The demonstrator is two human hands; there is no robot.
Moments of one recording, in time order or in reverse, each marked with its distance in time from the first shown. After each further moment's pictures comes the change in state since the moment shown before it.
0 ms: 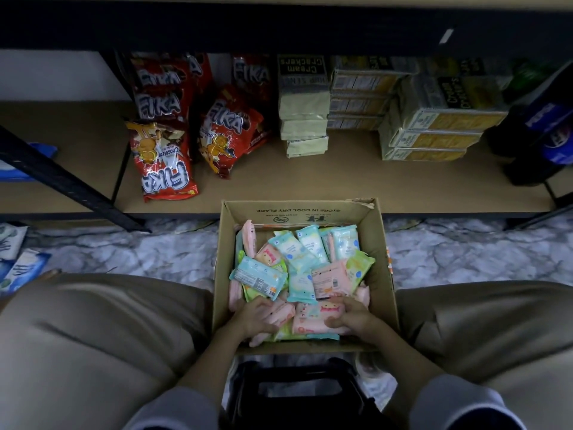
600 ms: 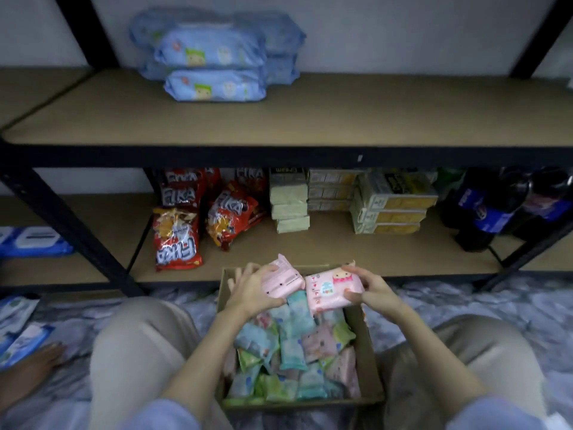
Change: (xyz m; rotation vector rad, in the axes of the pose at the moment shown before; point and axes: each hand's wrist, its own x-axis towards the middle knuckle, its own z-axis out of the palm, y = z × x) left_hand -0.102 0.157 -0.074 0.360 0.544 0.477; right_hand -0.127 -0.140 -0.085 -0.091 0.127 -0.629
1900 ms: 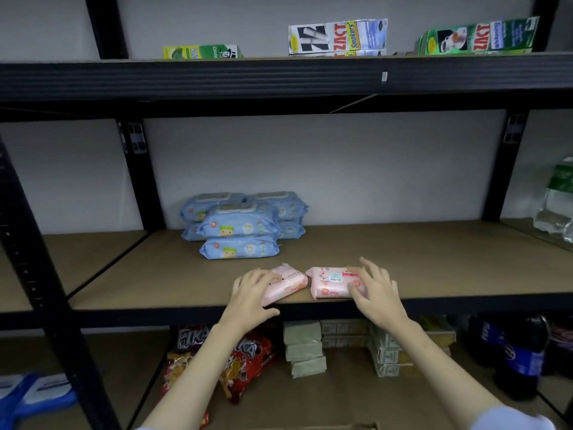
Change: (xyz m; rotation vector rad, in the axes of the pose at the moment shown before) left_hand 0.067 0.093 -0.216 0.211 0.463 0.482; right_hand 0.047 -0.232 -0.064 -0.798 0.575 -0.509
